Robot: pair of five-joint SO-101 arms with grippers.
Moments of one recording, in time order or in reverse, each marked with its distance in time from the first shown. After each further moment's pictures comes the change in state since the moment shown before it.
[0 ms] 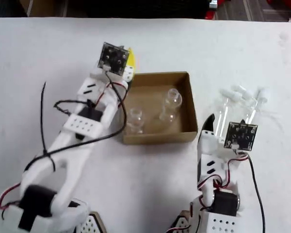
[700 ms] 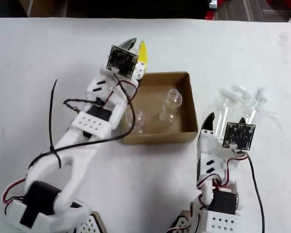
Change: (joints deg) left arm 4.0 1.8 -3.7 -5.9 0.0; right arm 0.0 0.1 2.4 -3.8 1.5
